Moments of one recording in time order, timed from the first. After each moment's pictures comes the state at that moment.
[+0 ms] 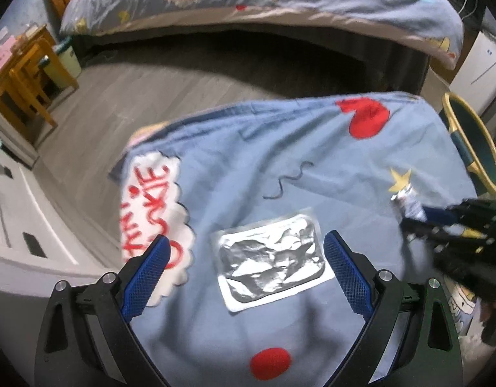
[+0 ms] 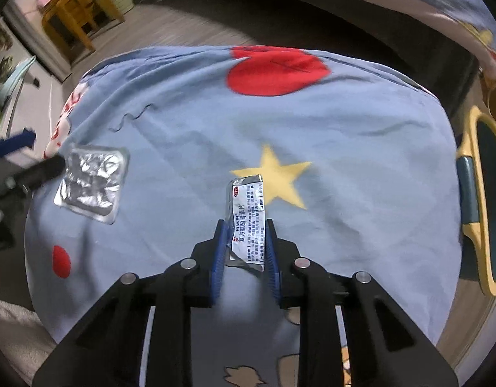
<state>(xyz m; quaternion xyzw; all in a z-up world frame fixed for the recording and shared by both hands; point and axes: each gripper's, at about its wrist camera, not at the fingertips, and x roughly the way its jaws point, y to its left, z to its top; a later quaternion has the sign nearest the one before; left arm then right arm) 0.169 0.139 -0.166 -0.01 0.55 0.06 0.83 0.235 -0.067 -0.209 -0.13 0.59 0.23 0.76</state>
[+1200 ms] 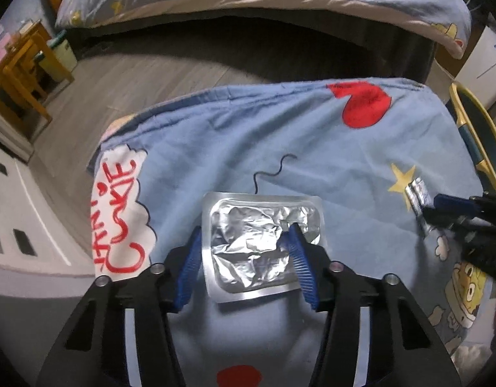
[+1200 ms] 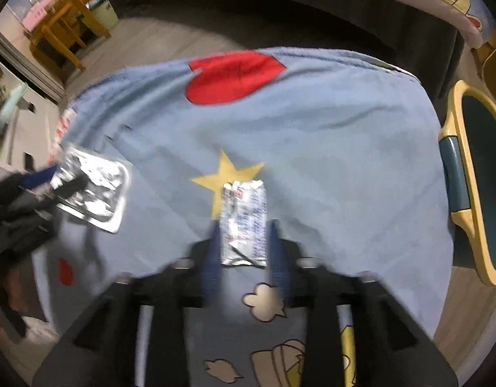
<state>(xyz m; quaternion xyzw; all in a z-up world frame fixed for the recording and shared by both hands) 0.186 0.123 -0.181 -0.01 0.56 0.07 0.82 0.249 -0.095 -0.207 -0.09 0.61 0.21 0.76</state>
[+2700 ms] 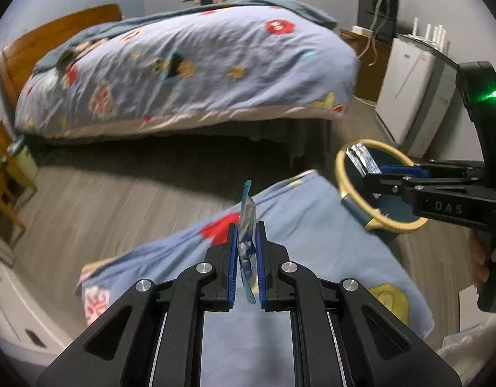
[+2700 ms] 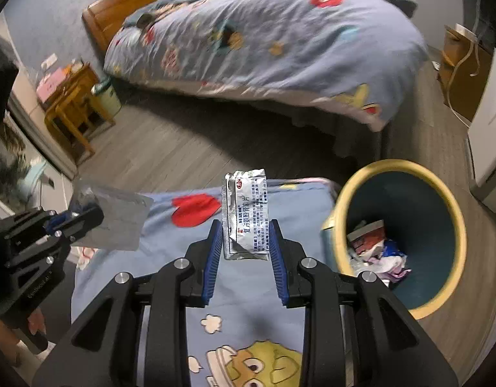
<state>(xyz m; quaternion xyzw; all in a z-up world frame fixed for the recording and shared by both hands) 0.209 -0.005 -0.049 0.05 0.41 -0.07 0.91 0.286 -0.205 -0.061 0.00 0.47 0.21 0.86</state>
